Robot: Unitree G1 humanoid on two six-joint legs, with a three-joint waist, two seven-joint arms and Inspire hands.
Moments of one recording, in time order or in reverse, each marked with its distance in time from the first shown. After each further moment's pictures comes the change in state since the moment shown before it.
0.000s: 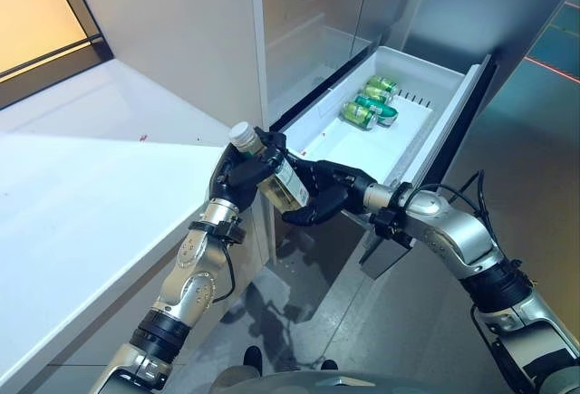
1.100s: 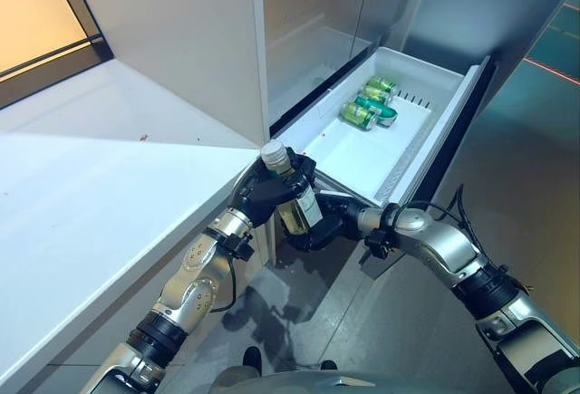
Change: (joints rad) left arm -0.001 0.029 -0.051 -0.001 -0.001 0.065 -0.128; right arm 0.015 -0.001 0.115 0.083 -0.037 -0.035 0.006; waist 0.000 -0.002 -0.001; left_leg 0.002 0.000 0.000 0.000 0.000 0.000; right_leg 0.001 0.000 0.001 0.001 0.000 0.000
